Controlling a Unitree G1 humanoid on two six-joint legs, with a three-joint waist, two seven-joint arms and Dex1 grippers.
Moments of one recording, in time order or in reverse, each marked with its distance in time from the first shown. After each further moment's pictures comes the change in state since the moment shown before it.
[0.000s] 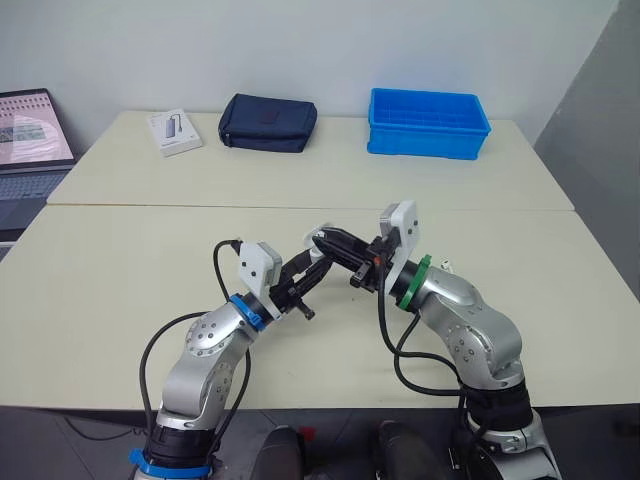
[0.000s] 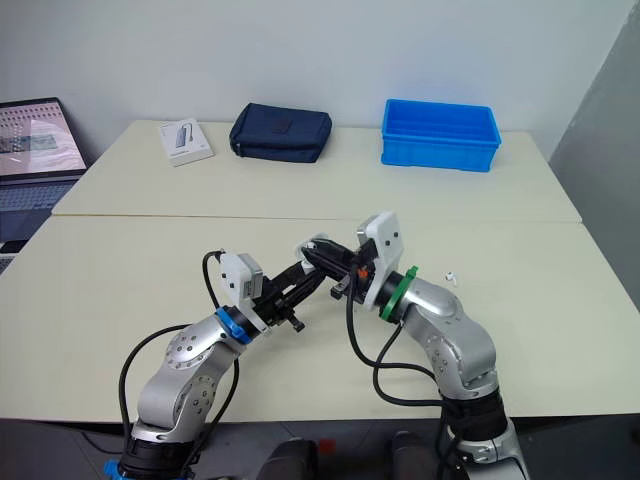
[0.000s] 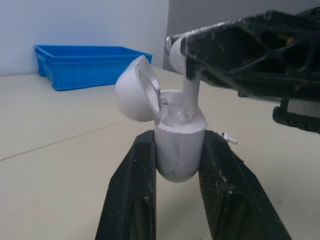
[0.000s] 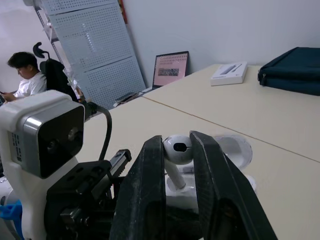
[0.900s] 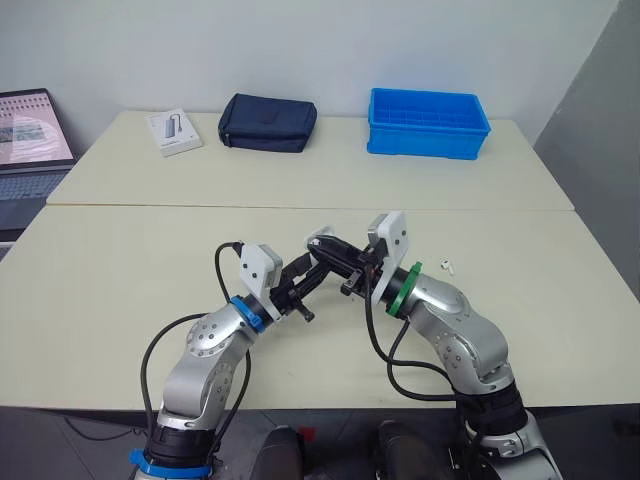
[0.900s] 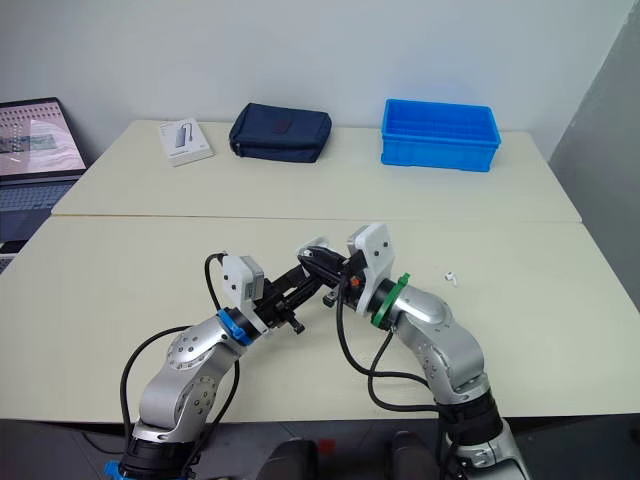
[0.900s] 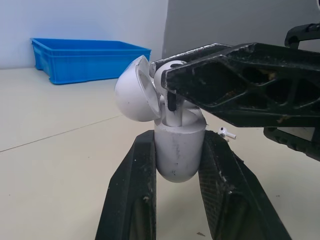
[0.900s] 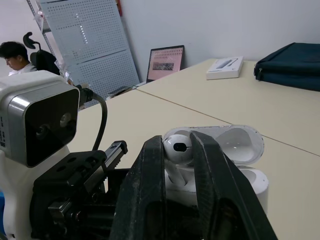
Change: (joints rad) left arm 0.003 -0.002 0.000 0.017 0.003 0.000 -0.007; right arm 0.020 -0.033 0.078 0.045 -0.040 -0.100 -0.045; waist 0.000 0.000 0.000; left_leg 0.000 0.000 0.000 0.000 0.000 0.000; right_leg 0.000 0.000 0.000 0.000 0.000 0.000
